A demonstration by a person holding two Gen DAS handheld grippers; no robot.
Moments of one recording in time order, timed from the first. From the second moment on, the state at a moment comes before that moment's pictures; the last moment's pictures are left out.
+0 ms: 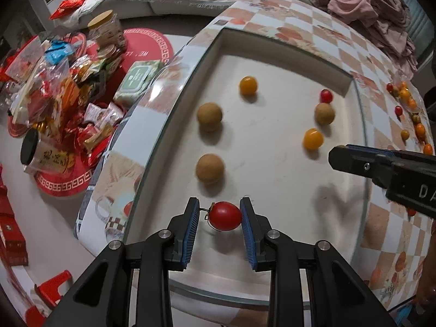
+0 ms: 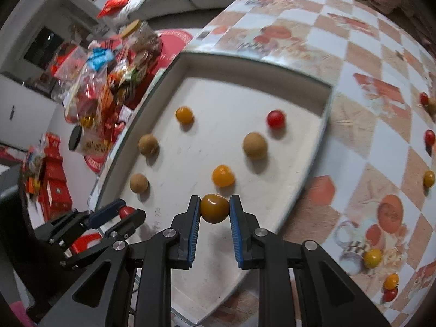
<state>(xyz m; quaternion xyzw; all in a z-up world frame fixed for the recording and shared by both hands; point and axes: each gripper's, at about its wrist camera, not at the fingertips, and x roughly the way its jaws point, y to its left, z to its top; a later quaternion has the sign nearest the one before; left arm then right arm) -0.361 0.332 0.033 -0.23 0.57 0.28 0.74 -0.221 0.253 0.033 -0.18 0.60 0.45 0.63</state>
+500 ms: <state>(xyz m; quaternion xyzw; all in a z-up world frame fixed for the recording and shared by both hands) -0.361 0.332 0.018 -0.22 0.58 0.28 0.73 -0.231 0.264 0.006 -0.23 0.60 0.44 0.62</state>
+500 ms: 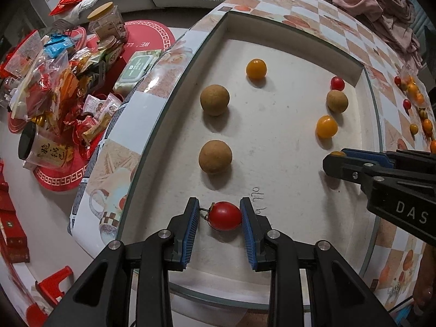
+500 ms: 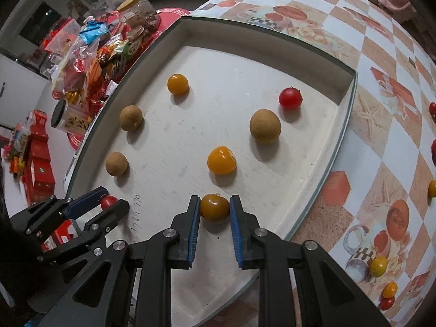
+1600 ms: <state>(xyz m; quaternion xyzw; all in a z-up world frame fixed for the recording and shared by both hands) -0.314 0.305 0.041 -0.14 0.59 0.24 0.76 -0.186 0.206 0.062 -0.13 0.58 0.42 0.69</state>
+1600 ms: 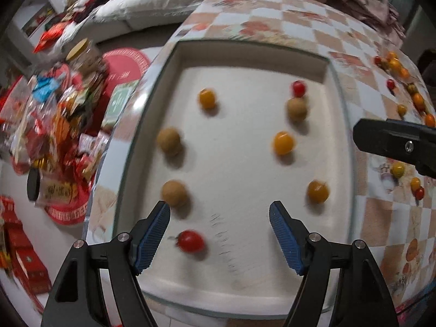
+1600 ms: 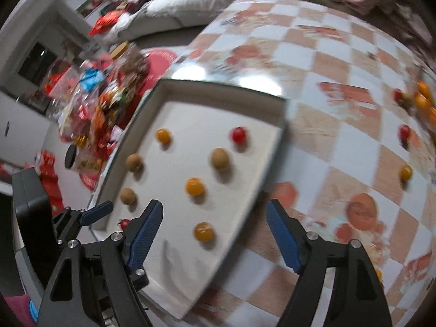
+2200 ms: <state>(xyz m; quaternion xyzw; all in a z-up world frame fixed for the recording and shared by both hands) -0.228 0.222 0.074 -0.07 0.58 0.12 0.81 -0.138 0.055 0.055 -0.05 0.61 0.26 0.74</state>
